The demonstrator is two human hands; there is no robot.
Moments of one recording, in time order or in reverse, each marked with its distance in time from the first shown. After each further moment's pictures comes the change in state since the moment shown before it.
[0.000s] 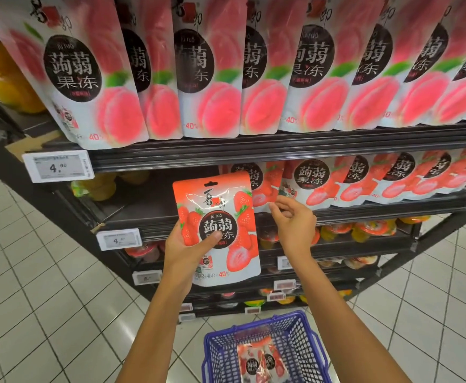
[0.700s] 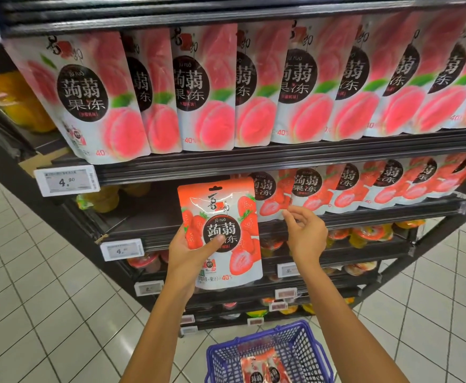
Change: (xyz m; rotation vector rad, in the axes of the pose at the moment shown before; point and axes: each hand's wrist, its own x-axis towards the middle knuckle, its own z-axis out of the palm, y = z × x) left_hand -0.007 0.015 0.008 0.036 -0.015 0.029; right_hand 0.002 0.009 -0.018 -0.016 0.144 0.156
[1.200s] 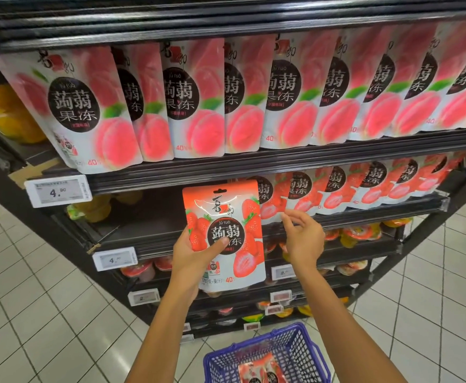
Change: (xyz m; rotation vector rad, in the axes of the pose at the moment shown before) left_hand 0.000 0.004 0.015 0.001 -0.075 0.036; right_hand -0.002 -0.002 -0.012 -0.018 0.039 0.024
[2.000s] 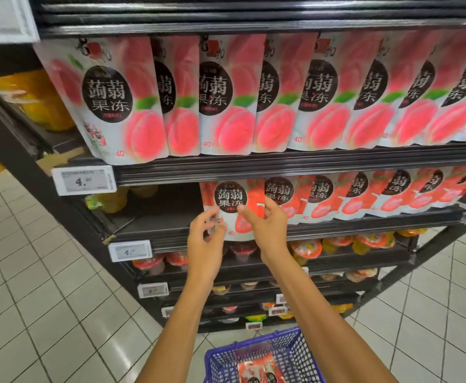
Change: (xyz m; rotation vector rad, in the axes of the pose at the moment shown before) left_hand 0.014 -0.002 -0.002 0.114 0.139 0.252; right_hand -0.042 -0.065 0.055 0.504 -0.472 -0.104
